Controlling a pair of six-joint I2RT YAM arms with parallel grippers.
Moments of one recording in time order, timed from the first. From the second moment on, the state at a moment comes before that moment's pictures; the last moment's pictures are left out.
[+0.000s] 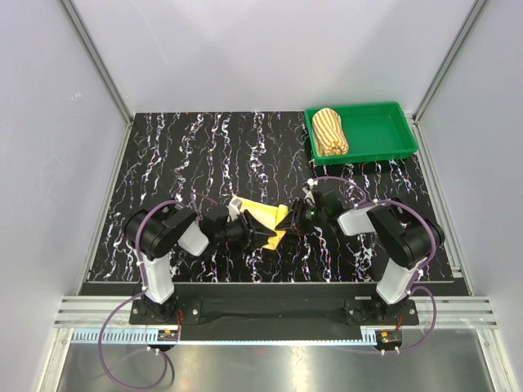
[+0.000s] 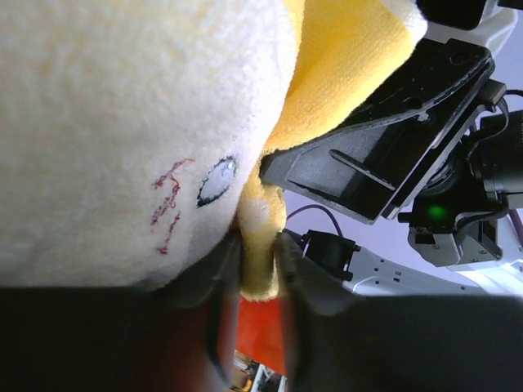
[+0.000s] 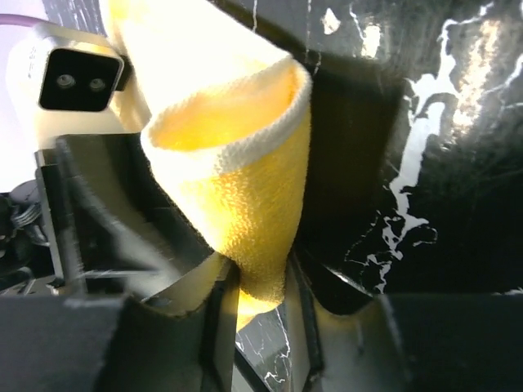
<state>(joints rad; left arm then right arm) -0.59 1.90 0.40 1.06 0.62 -1.51 0.52 1.77 0.64 0.42 -0.53 0.92</state>
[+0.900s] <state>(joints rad) -1.10 1.46 0.92 -0.34 -0.36 -0.69 0.63 1.73 1.03 -0.41 -0.28 0.71</state>
